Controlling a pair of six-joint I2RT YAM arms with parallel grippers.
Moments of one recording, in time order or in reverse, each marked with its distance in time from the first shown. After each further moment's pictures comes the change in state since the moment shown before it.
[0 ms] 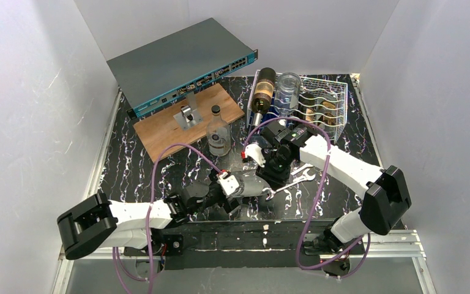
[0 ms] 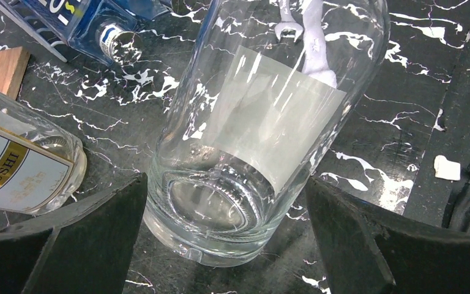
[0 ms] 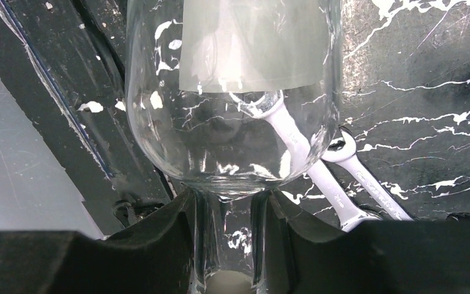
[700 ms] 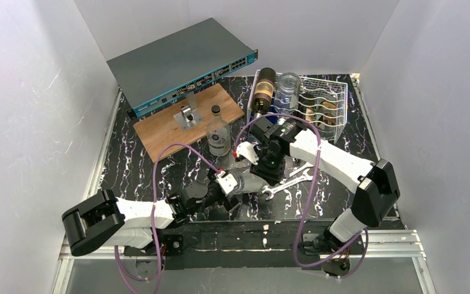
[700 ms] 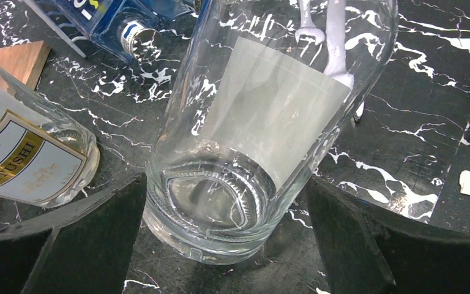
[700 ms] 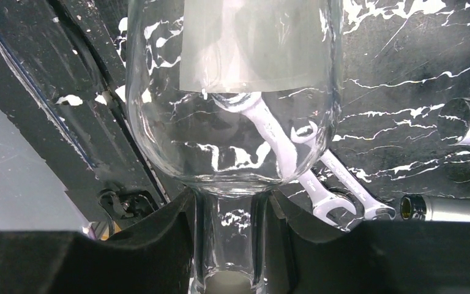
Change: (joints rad) left arm 0.014 0.063 -0.030 0.127 -0.035 -0.007; right arm 0.061 0.084 0.134 -0.077 0.109 0.001
